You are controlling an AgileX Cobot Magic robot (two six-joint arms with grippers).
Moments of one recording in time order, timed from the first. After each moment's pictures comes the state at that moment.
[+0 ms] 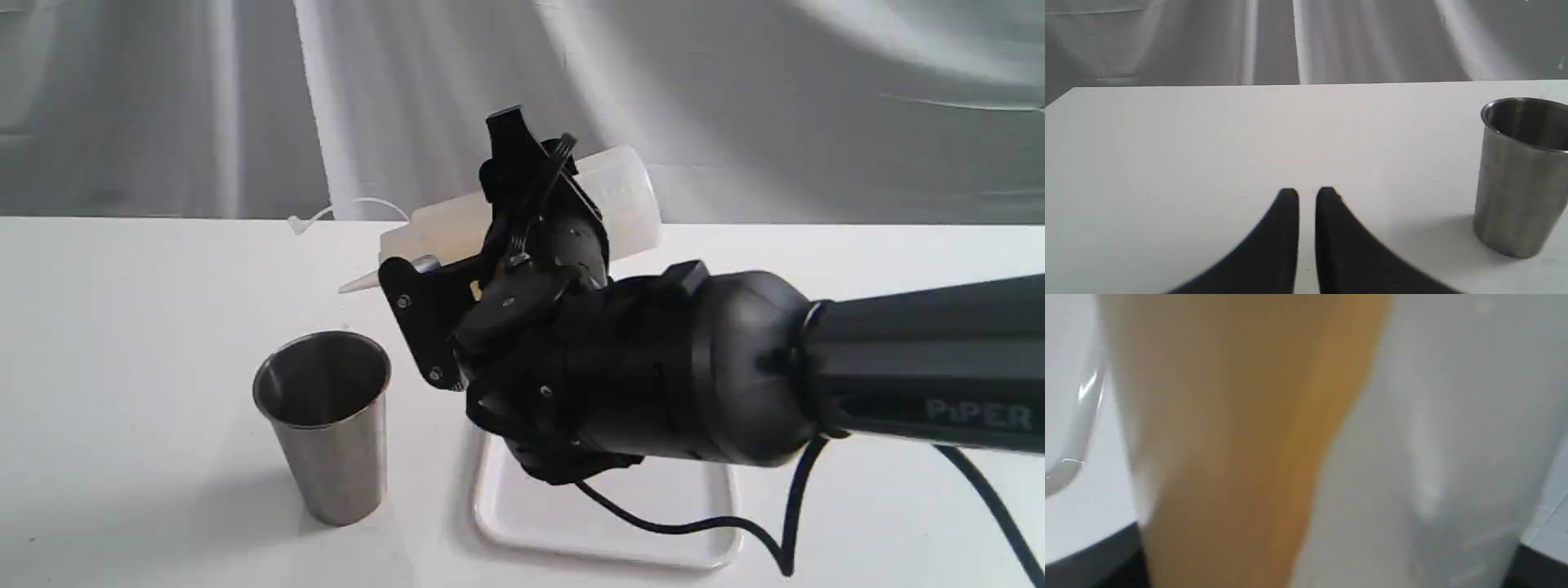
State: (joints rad) left arm 0.06 0.00 0.00 -0.02 0.29 0.04; right arm 0.74 1.96 -1.31 -1.65 0.90 0.14
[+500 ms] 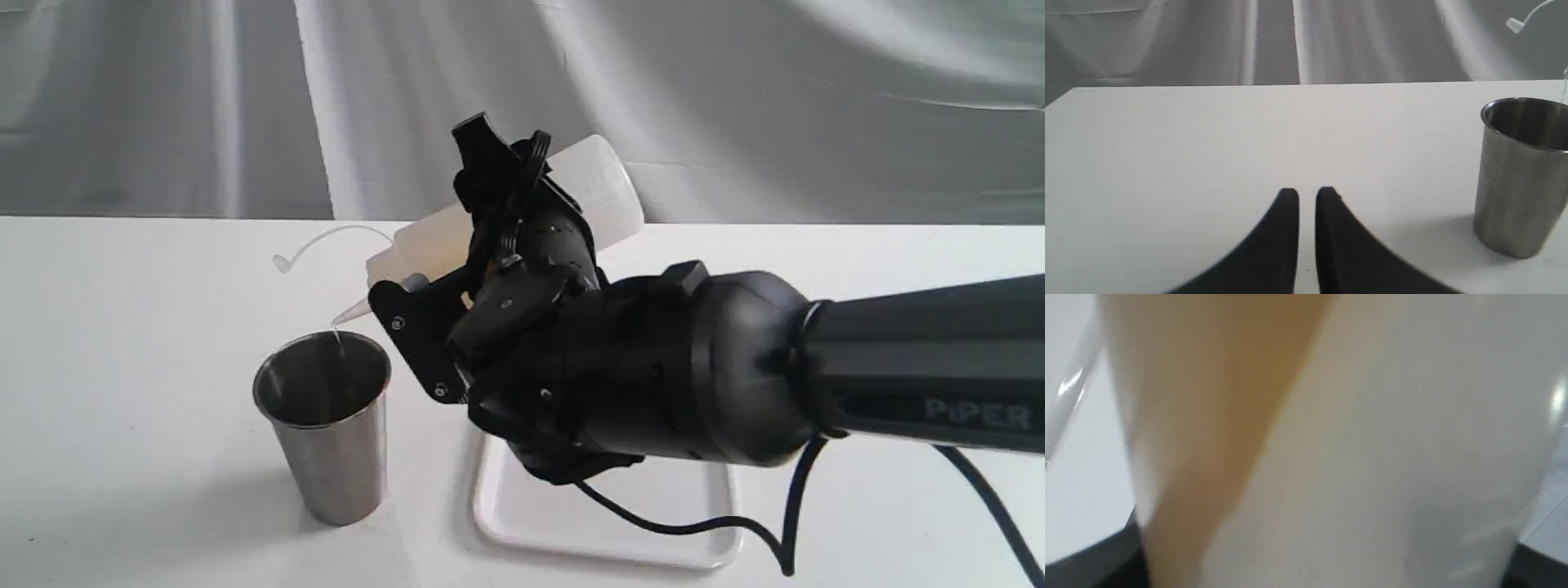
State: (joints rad) left arm 0.06 0.00 0.00 -0.02 0.29 0.04; right arm 0.74 1.96 -1.31 -1.69 0.86 0.01
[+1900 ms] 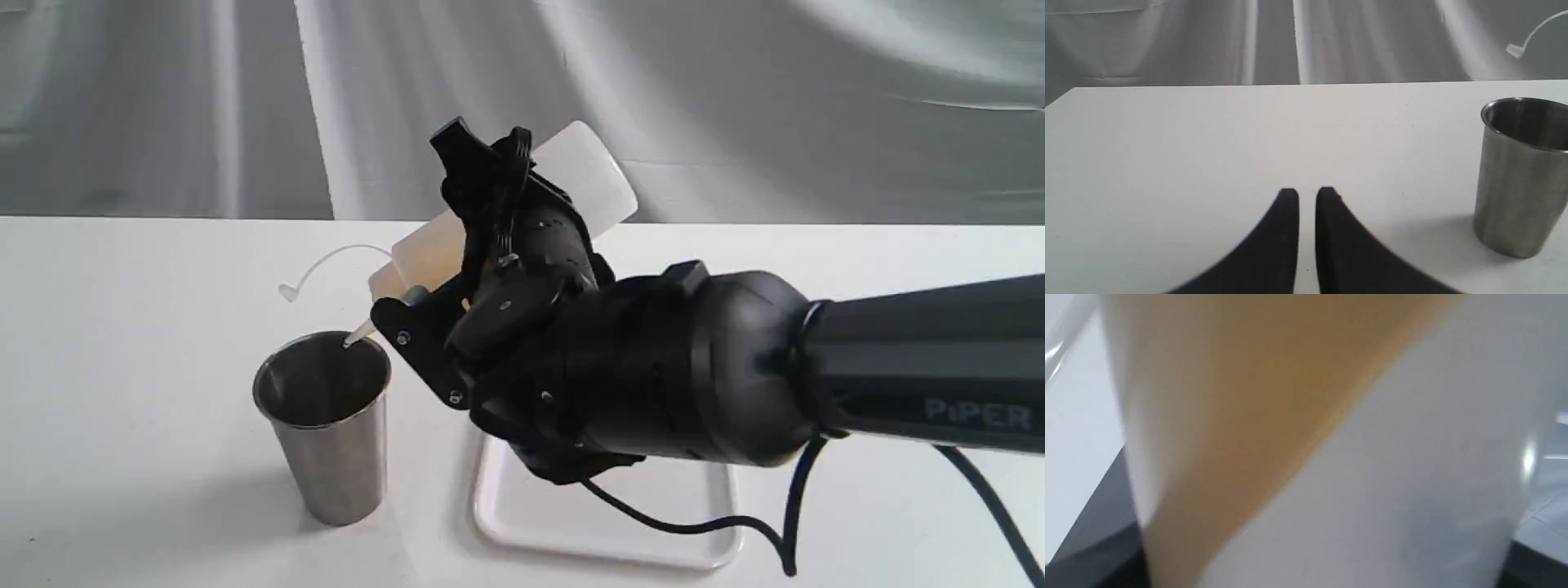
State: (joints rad) left arm 0.06 0.00 0.00 -0.02 0.29 0.04; right arm 0.74 1.96 -1.31 -1.72 0.85 -0.09
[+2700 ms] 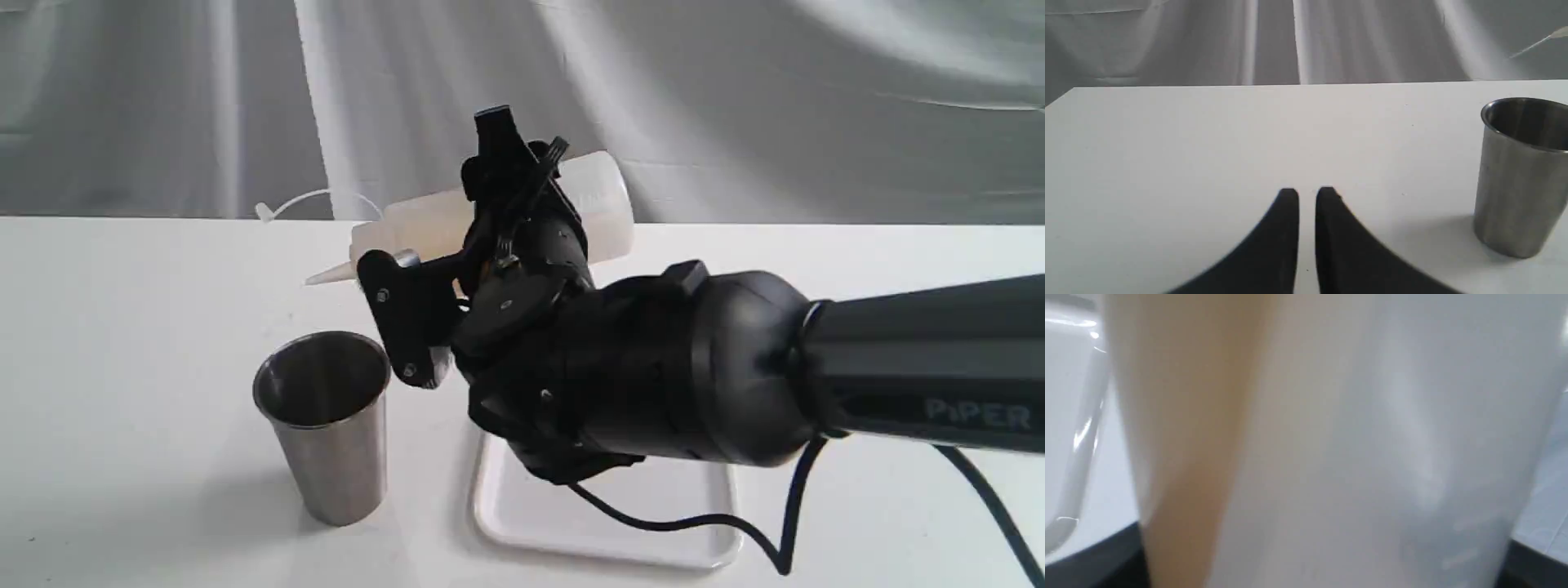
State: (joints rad) left arm 0.06 0.00 0.00 -0.02 0.29 0.04; right arm 0.74 1.96 -1.31 -1.70 0.83 0.25
